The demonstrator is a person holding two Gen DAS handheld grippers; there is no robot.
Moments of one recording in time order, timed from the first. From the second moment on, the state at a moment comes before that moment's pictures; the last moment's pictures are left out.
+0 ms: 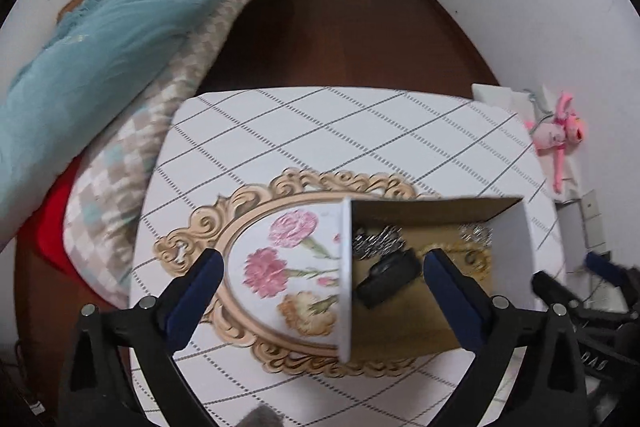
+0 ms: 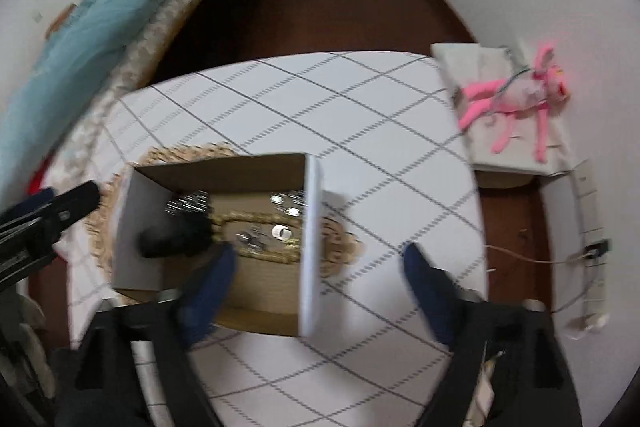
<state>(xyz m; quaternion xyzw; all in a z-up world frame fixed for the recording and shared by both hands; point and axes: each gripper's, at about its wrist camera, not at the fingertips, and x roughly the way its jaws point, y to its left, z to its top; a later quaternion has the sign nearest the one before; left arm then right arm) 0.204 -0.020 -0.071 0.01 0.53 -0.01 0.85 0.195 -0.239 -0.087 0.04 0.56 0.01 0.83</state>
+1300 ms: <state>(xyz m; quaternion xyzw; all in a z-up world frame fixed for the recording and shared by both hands) 0.057 -0.031 0.023 0.00 0.43 0.01 0.90 0.059 -0.241 0.008 0.02 0.46 -0.04 0.89</state>
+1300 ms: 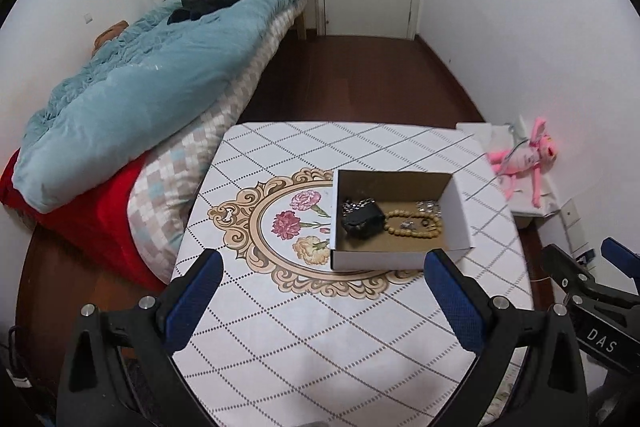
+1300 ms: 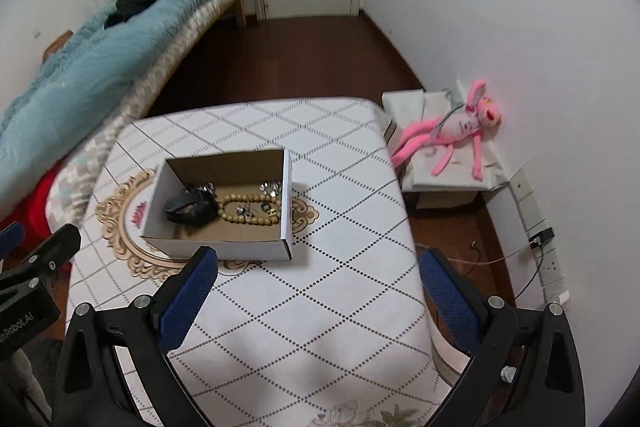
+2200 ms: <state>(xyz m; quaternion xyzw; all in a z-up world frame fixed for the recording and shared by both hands) 0.013 -0.035 0.077 -0.02 0.41 -0.01 0.91 -0.020 -0.232 0.105 0.01 0.38 -0.04 0.92</state>
